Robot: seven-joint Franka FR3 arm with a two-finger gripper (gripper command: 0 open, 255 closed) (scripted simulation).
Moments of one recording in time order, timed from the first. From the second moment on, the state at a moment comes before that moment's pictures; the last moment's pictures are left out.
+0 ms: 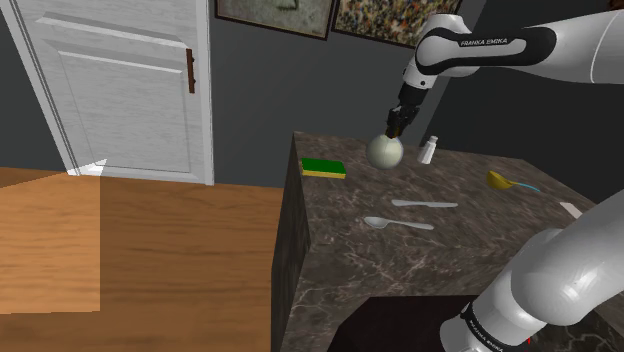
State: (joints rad) arm -0.03 -0.21 -0.24 -2.01 -0.07 1.88 -0.20
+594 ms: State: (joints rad) arm -0.02 -0.20 -0.24 -1.93 -0.07 1.79 -0.20
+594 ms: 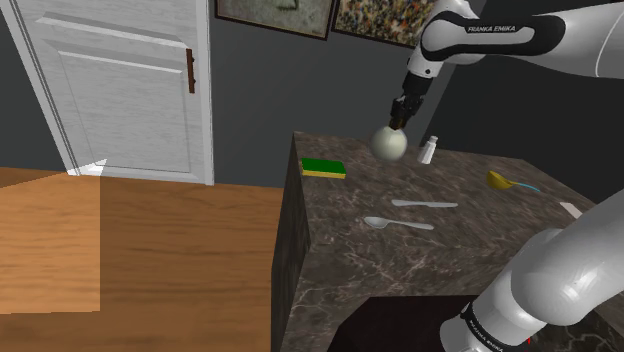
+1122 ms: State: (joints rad) arm -0.02 -0.19 -0.23 -1.81 -0.07 1.69 -0.21
